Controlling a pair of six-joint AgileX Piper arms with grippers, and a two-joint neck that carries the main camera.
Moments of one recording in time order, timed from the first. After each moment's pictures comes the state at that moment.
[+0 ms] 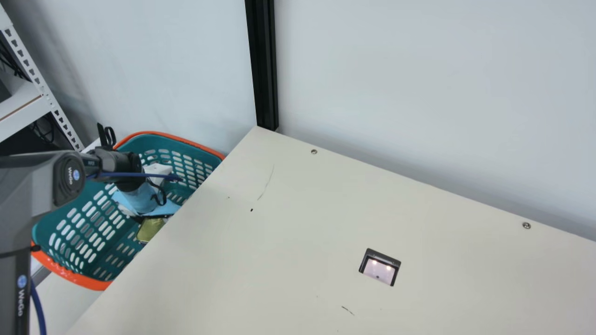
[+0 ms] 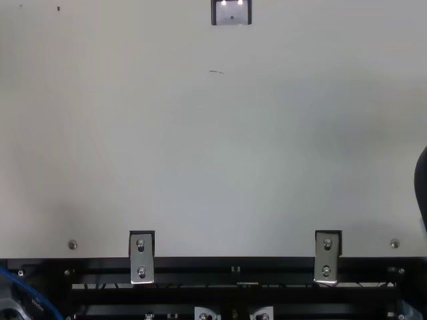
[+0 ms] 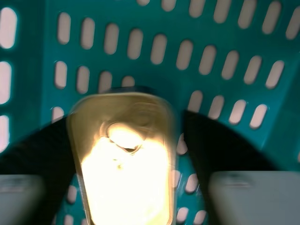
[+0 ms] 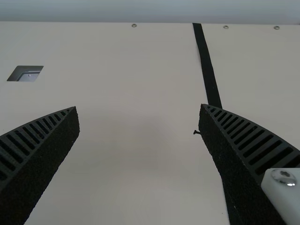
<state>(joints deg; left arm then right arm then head) 29.1 151.5 -96.3 -2.8 33.0 20.8 -4.0 13.5 -20.2 5.1 38.2 -6.5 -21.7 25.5</state>
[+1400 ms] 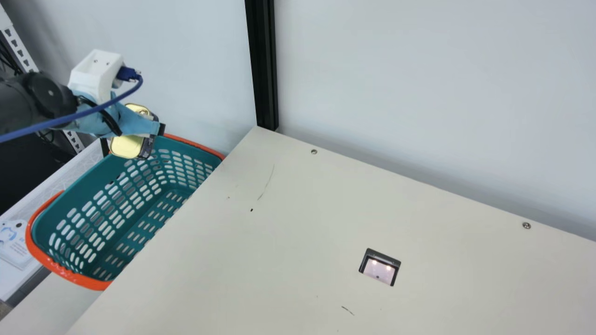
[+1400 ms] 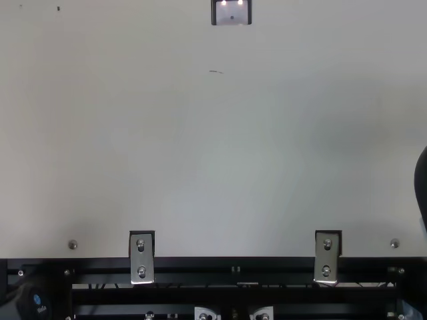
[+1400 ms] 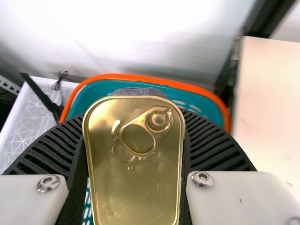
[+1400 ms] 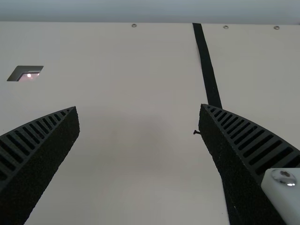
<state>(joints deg) 24.9 94.6 -68.9 -16.5 27.8 28.1 -4.0 13.5 -20.2 5.1 38.2 -6.5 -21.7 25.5</state>
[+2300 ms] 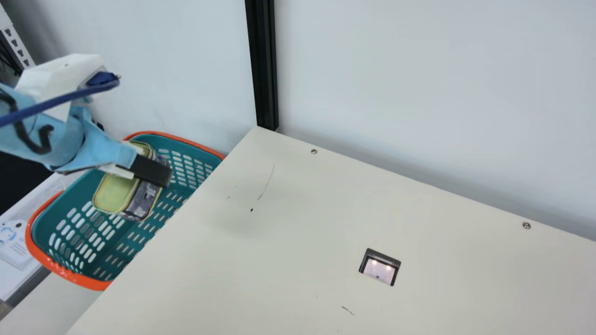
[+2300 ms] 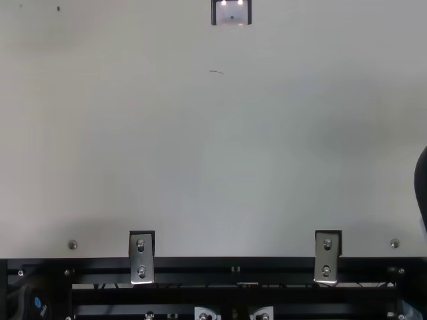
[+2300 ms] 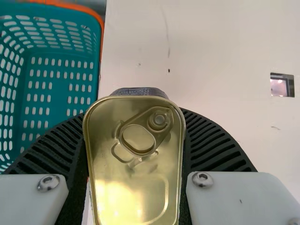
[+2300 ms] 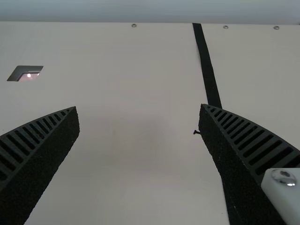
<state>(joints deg) 23.2 72.2 -67.6 -22.5 66.4 24.5 -4.0 13.5 -20.2 5.1 38.2 -6.5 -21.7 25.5</state>
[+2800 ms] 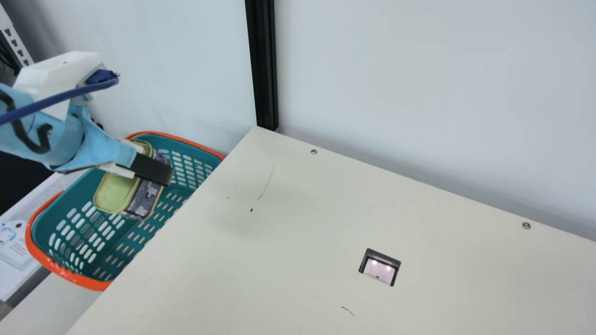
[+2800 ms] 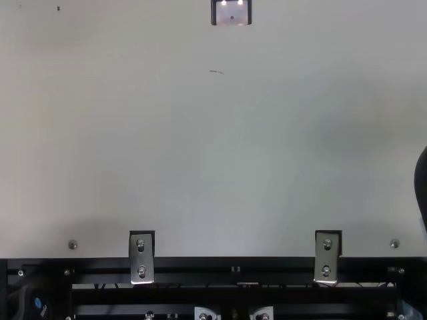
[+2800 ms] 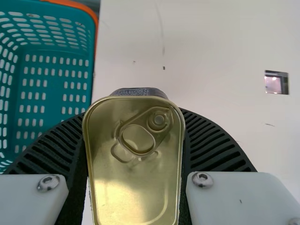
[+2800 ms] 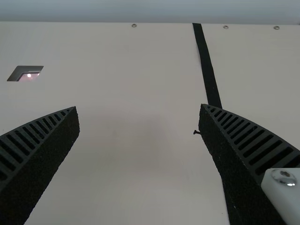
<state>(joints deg) 22.0 71.5 -67.7 -23.3 67.9 23.5 -4.0 13.5 -20.2 5.1 38.2 -6.5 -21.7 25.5</state>
